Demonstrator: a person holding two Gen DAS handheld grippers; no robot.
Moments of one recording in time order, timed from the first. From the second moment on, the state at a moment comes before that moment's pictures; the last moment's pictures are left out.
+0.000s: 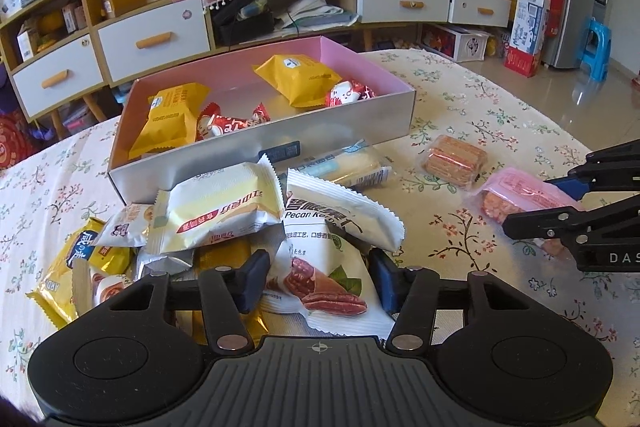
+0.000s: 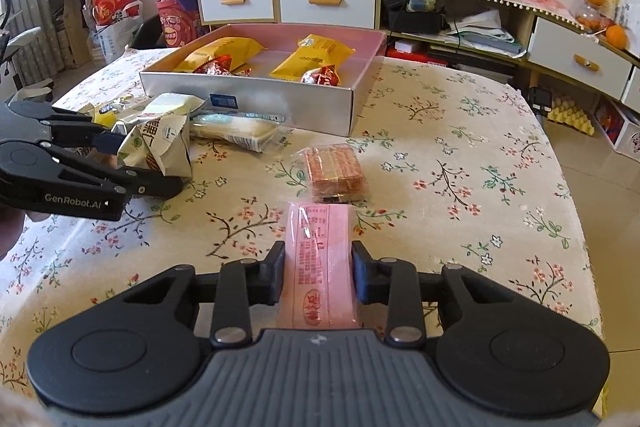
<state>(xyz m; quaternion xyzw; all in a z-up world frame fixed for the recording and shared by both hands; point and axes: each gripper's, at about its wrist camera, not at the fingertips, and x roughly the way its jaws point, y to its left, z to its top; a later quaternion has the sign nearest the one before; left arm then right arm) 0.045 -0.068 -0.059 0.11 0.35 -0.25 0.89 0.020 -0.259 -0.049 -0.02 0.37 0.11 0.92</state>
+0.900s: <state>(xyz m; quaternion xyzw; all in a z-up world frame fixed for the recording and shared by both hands) 0.065 -0.056 -0.009 0.06 0.34 -0.24 0.91 0.068 -0.231 0.003 0.02 0.33 0.11 0.94</state>
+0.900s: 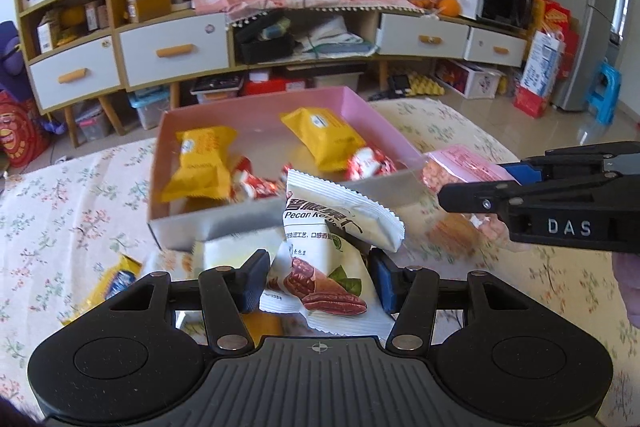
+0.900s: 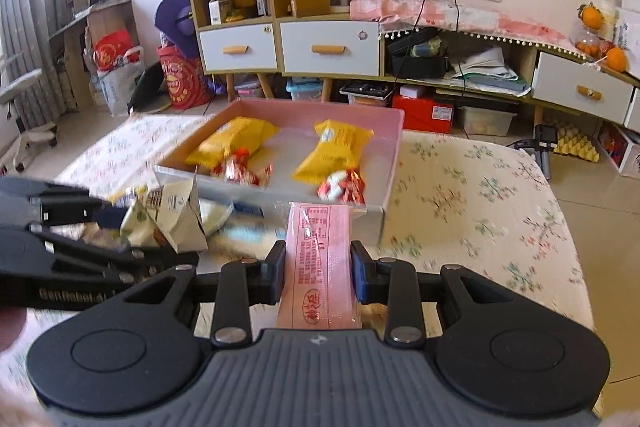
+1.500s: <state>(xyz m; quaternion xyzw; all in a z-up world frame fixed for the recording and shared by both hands) 0.164 -0.061 -0.002 0.04 0.36 -0.20 0.91 0.143 -0.222 -0.003 0.16 0.33 0.07 0.93</state>
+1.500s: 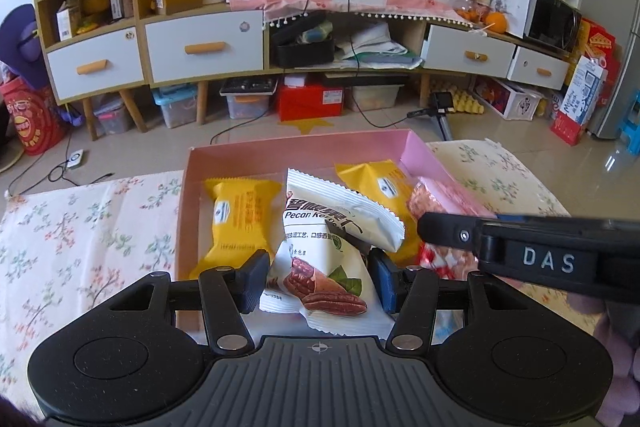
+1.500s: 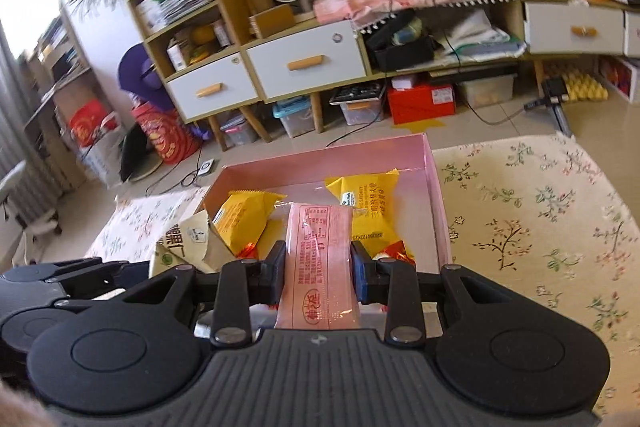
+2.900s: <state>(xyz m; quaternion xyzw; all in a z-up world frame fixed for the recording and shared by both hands) 0.155 -0.066 -0.001 0.08 0.37 -0.20 0.90 0.136 -0.251 0.004 0.22 0.34 0.01 0.92</state>
